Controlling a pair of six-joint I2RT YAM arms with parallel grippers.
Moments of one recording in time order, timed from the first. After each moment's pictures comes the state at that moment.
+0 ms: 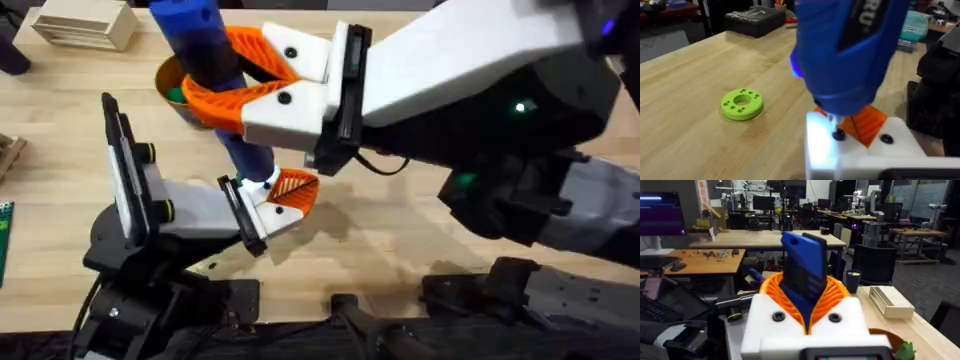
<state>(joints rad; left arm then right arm) -0.30 0.01 0.01 -0.07 0.80 -0.03 0.90 1.20 0.71 0.77 -0.48 0.06</state>
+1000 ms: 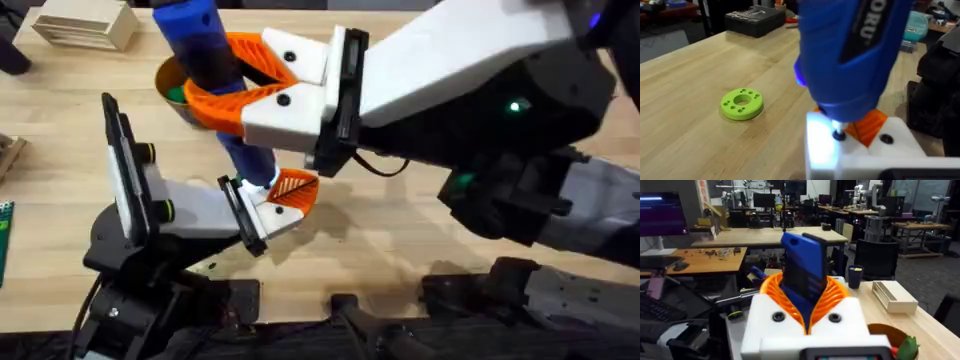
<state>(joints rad) -0.30 0.01 0.01 -0.07 0.80 -0.03 0.90 1.19 0.71 0.74 -0.48 0.07</state>
